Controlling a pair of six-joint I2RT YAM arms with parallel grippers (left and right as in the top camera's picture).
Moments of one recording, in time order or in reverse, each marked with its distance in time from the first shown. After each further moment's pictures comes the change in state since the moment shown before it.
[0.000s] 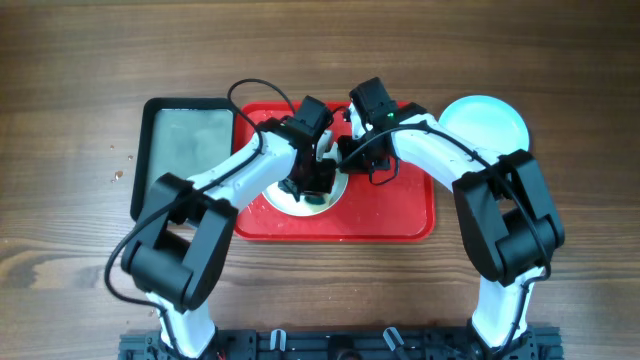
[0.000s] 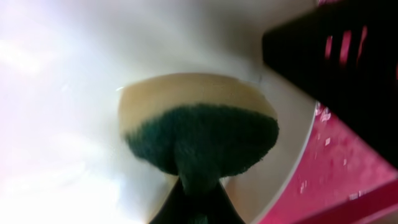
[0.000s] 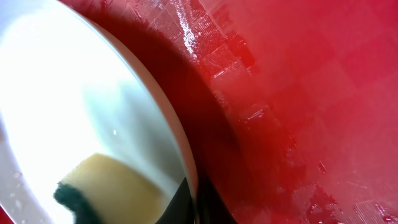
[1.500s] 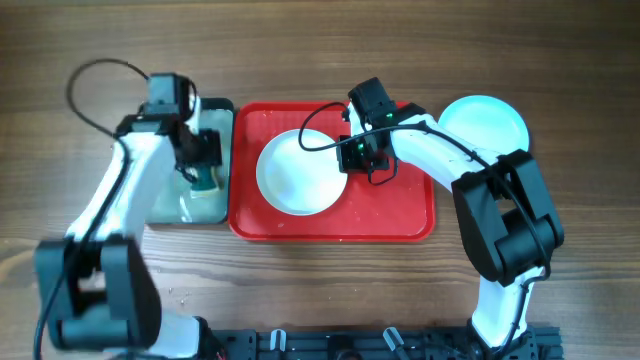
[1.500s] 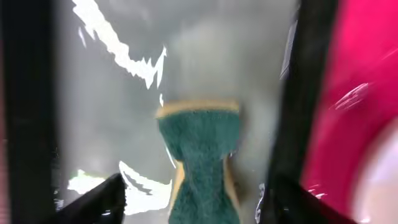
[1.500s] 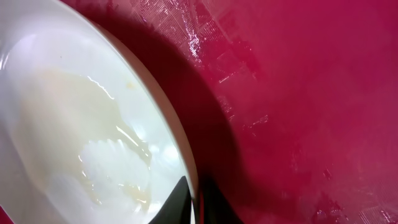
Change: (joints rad) left arm 0.531 -0.200 -0.106 0.021 -0.335 0.288; right arm 0.003 0.000 0.000 0.011 0.001 0.000
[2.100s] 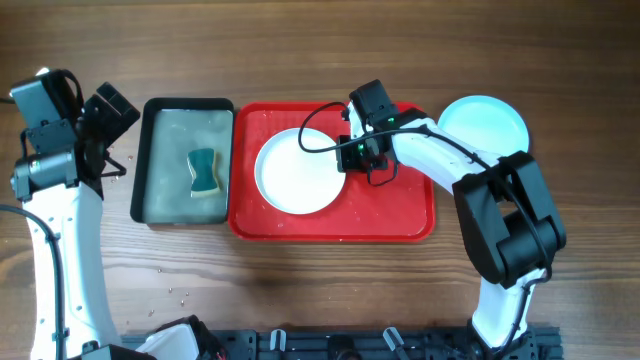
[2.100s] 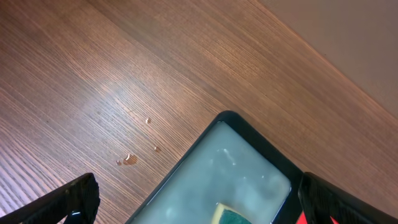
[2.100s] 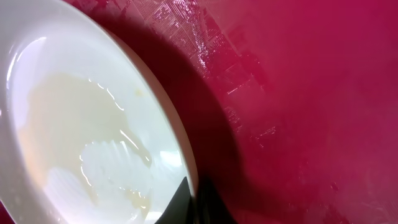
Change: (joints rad) left arm 0.315 -0.364 0.076 0.089 -0.007 -0.356; right arm 0.000 -0.011 -0.031 0.051 -0.008 0.007
